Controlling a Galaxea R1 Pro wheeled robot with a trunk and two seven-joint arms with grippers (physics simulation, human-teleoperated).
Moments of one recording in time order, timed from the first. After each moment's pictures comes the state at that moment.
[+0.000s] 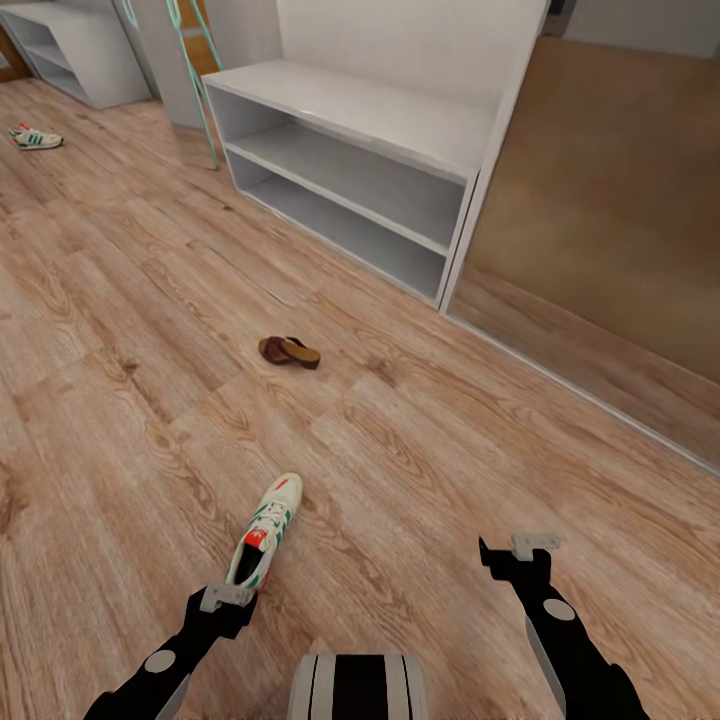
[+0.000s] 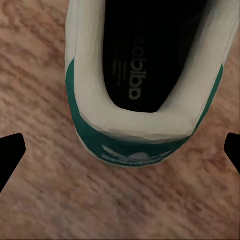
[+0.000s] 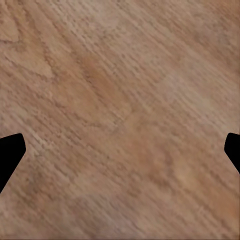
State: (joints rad) left arm -0.49 0.10 -0.02 -0.34 -0.07 -0.29 -0.14; right arm -0.40 -0.03 -0.16 -0.83 0.13 -0.01 0.02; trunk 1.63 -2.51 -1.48
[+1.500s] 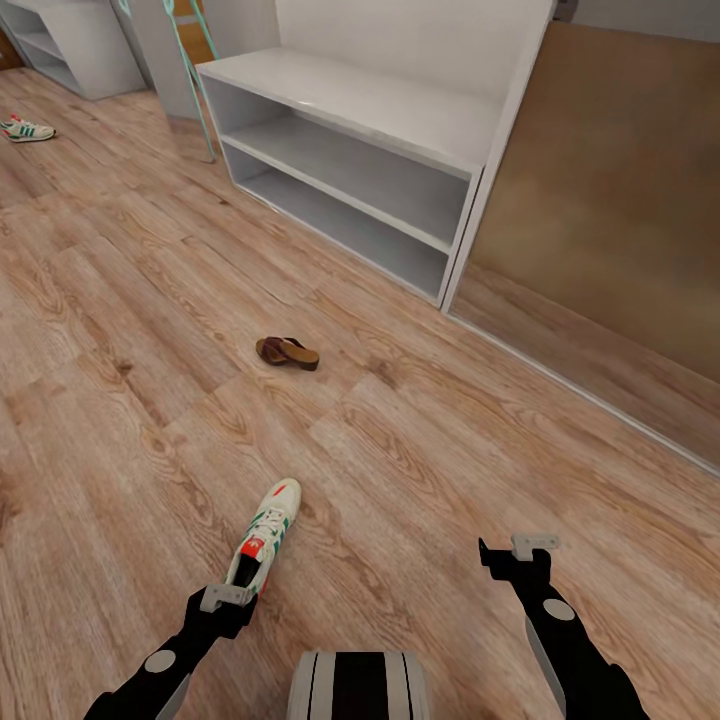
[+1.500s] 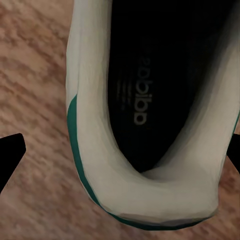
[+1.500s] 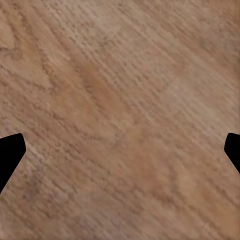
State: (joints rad) left arm -0.49 0.10 -0.02 -0.34 -0.07 -0.29 -0.14; right arm -0.40 -0.03 -0.15 -0.83 0.13 -0.01 0.02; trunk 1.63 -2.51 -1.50
